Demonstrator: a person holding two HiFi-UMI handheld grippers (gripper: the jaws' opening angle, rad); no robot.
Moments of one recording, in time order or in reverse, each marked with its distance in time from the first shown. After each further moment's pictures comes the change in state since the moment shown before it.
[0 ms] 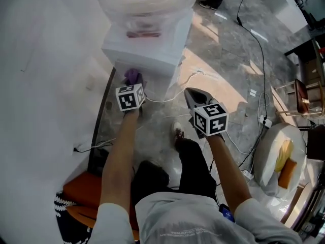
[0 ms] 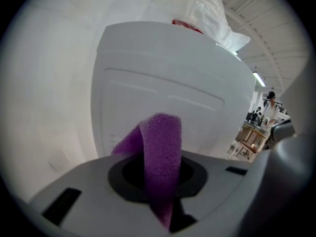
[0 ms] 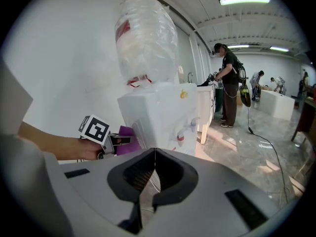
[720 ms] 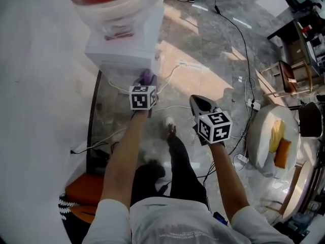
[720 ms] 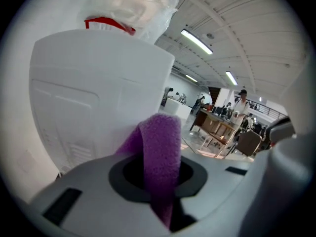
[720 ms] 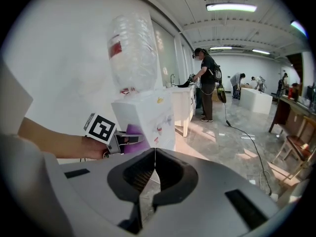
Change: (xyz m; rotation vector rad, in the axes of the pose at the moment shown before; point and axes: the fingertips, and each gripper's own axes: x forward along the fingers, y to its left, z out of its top) left arm -0.018 -0.166 -0.010 0.109 0.068 -0.288; right arm -0.126 -0.023 -0.025 0.085 0.034 -0.164
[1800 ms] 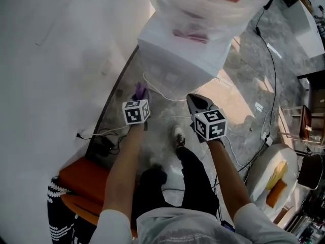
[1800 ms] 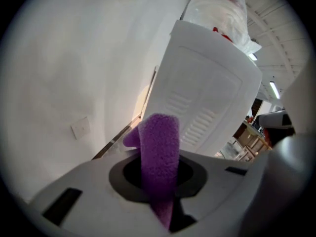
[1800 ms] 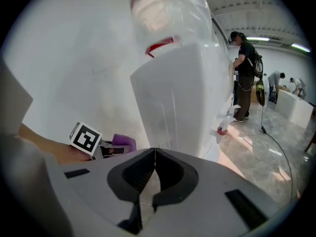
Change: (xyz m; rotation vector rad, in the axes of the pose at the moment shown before) left arm -0.078 0.217 -0.118 -0.299 0.005 0.346; right arm 0.189 0.119 0.000 -0.180 0.085 0.281
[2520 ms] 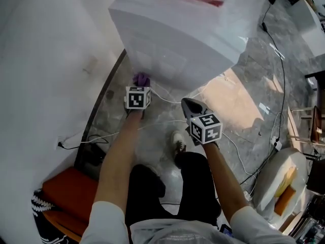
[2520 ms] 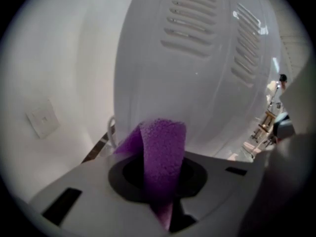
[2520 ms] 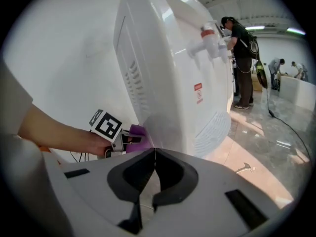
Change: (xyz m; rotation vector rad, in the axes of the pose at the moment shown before) left arm 0.170 0.027 -0.062 0.219 0.050 0.000; right arm 0.110 -0.050 -0.139 0.047 -0.037 0.049
